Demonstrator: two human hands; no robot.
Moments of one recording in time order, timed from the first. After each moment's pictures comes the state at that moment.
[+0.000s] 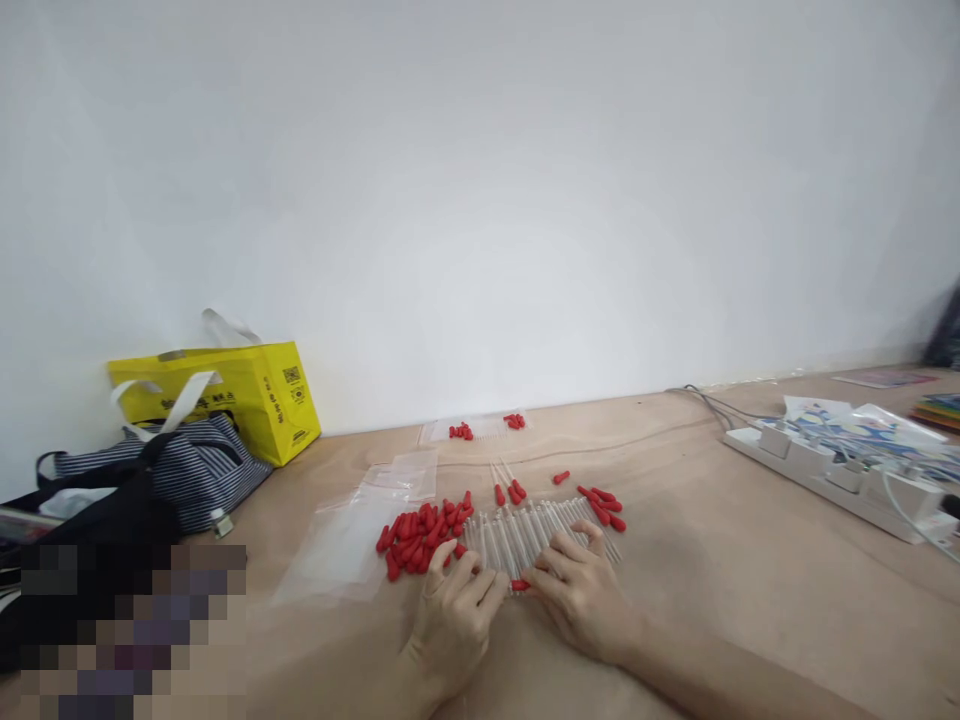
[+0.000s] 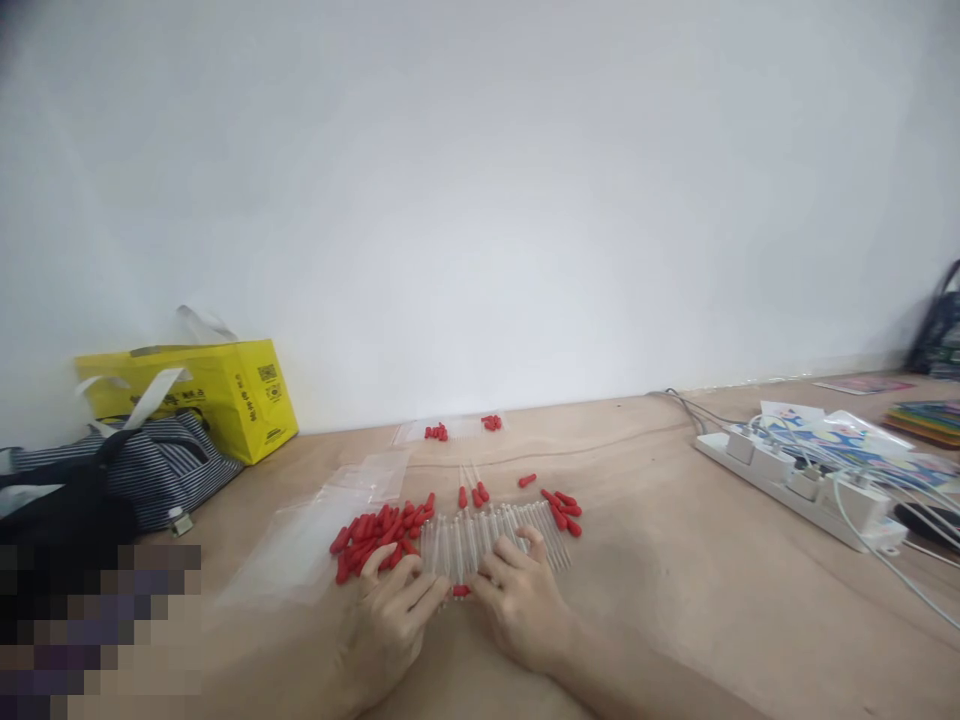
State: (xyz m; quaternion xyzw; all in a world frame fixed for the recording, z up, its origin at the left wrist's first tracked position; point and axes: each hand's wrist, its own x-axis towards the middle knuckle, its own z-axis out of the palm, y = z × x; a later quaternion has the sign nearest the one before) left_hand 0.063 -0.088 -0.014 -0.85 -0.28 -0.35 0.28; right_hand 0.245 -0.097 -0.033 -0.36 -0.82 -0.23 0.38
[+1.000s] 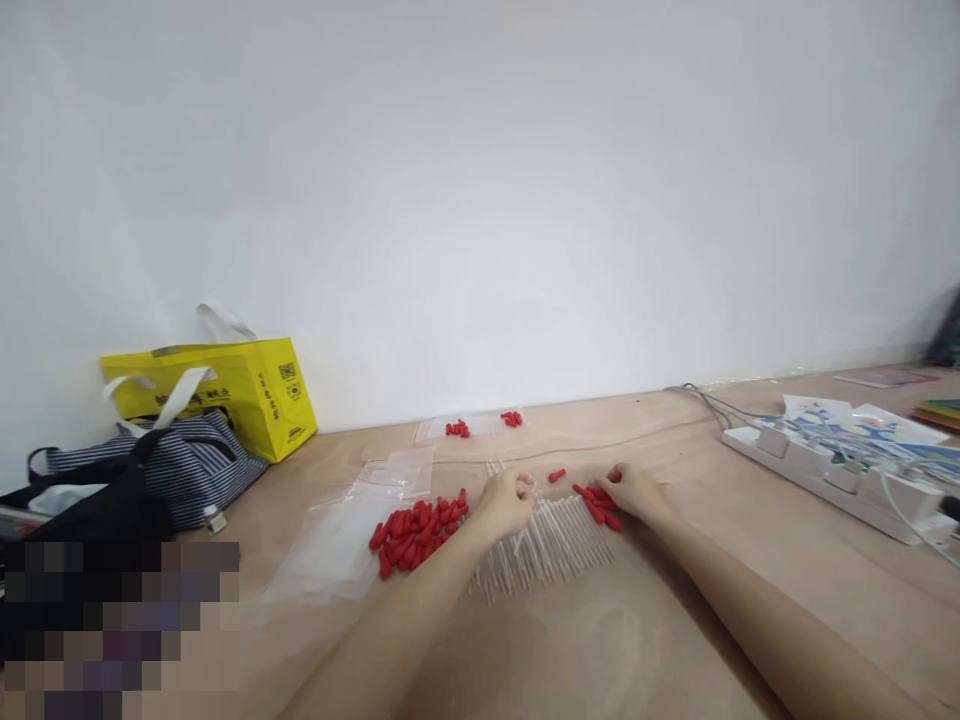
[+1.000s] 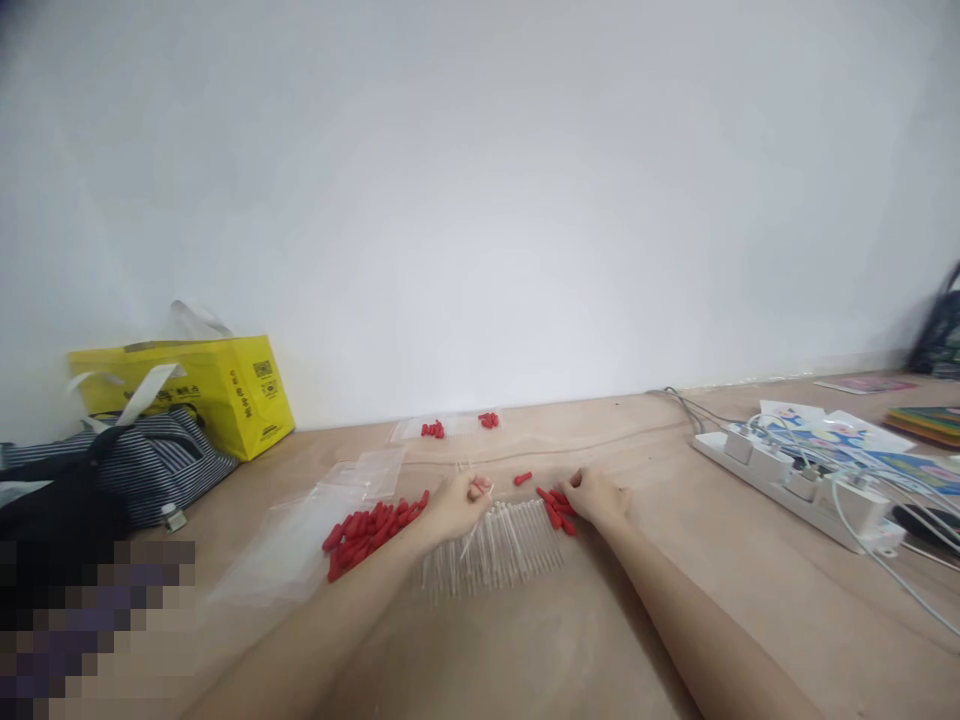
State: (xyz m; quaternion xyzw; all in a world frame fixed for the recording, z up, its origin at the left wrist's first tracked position) left_hand 0.143 -0.016 0.028 -0.80 -0.52 -0.23 -0.19; right_hand 0.360 -0.009 -0.023 -0.82 -0.51 0.11 0.24
